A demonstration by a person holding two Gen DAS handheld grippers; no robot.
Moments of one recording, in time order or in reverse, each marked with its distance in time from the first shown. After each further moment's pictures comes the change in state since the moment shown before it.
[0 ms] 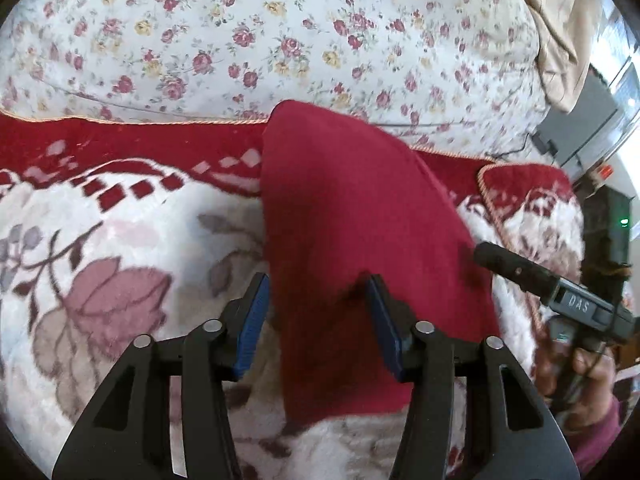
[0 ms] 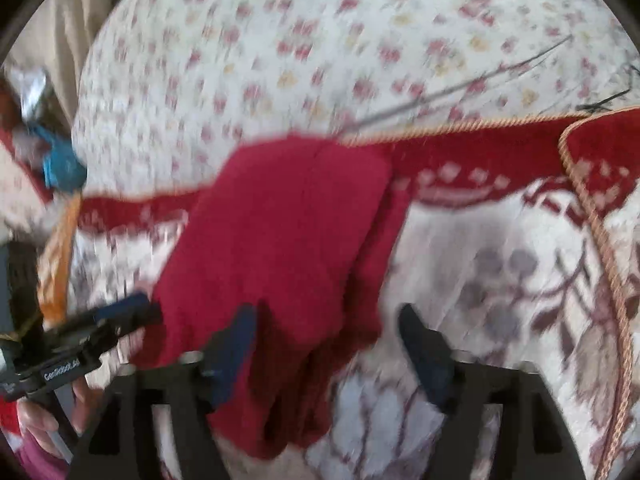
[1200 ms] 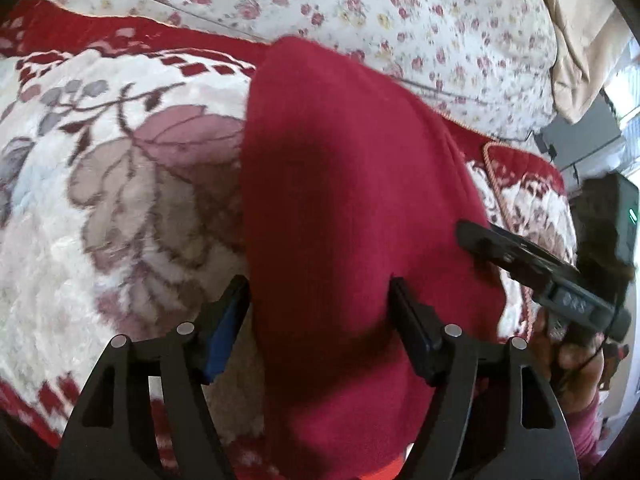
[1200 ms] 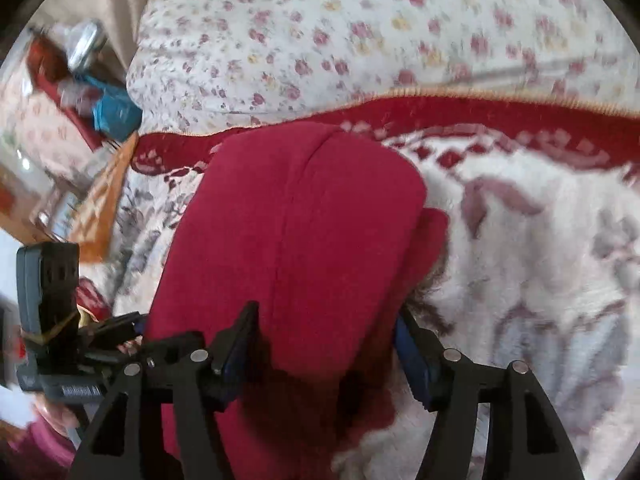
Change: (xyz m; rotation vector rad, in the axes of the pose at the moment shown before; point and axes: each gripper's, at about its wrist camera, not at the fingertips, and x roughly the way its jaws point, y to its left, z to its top) left arm -0.054 0.046 -0.093 -0.155 0.093 -0.026; right arm 0.021 0.089 -0.051 -0.162 0.142 0.131
